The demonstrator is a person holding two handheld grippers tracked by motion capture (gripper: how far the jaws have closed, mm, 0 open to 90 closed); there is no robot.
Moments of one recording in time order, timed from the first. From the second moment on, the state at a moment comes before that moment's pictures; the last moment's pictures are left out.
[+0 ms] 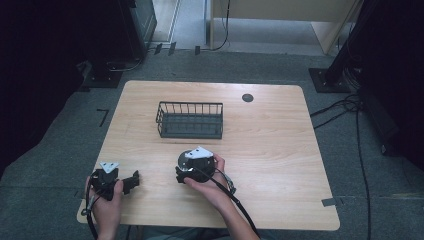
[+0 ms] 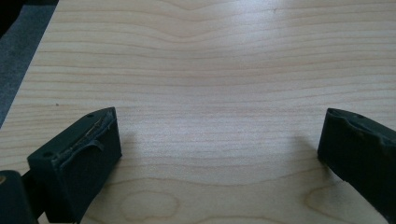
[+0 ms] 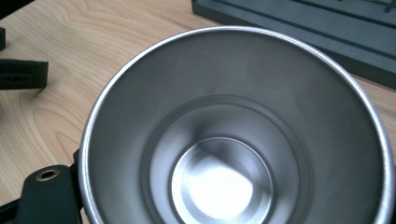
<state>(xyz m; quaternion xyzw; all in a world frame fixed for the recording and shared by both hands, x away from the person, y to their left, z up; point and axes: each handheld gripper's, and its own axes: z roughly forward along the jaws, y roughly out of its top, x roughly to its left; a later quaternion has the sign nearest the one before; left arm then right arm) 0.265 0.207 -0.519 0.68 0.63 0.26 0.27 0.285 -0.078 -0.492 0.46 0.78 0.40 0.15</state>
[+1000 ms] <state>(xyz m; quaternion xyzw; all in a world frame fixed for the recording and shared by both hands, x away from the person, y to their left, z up) 0.265 0.207 -0.519 0.68 0.63 0.26 0.27 0.305 -0.105 -0.450 0.47 0.75 0.42 0.18</state>
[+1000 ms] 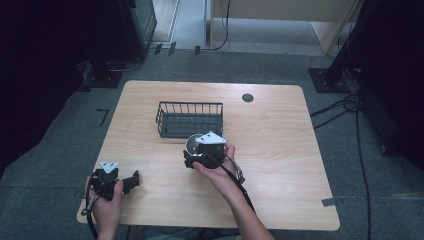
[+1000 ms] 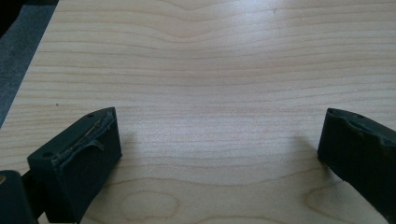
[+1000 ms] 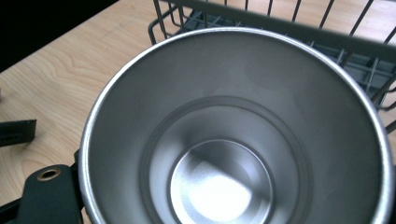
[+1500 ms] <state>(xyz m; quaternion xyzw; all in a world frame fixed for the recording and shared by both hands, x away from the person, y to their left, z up) 0.265 0.207 -0.519 0.68 0.63 0.26 0.27 0.321 -0.109 -0.419 0.46 0.74 0.43 0.21</state>
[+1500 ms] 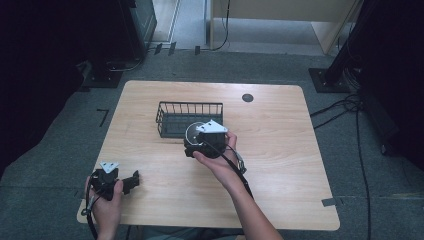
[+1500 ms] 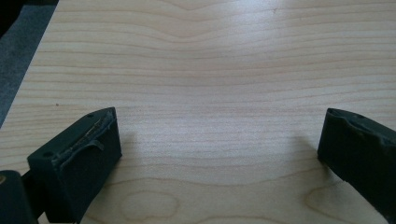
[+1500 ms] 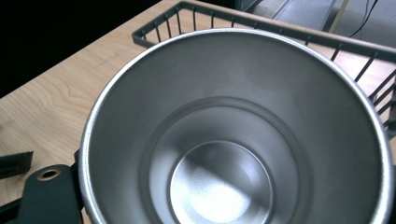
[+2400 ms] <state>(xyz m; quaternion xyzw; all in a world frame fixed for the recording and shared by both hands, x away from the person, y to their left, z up) 0.265 0.207 -0.519 0.68 0.63 0.26 0.27 0.371 -0.129 -0.383 0.50 0.71 0.44 0.24</state>
